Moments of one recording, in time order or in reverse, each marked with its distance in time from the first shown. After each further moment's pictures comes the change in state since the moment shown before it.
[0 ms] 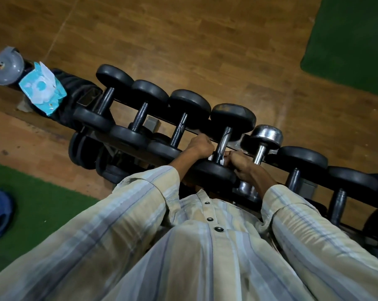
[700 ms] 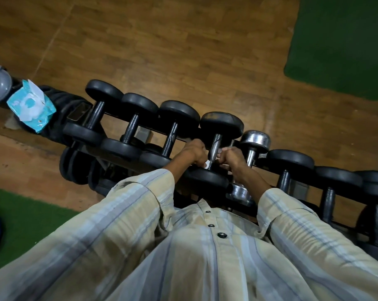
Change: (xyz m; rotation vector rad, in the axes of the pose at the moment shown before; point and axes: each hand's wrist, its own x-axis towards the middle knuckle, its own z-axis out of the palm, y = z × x) left_hand -0.001 0.015 -0.006 0.249 -0.094 0.019; right_hand -0.013 -0.025 -0.001 0.073 0.263 -0.125
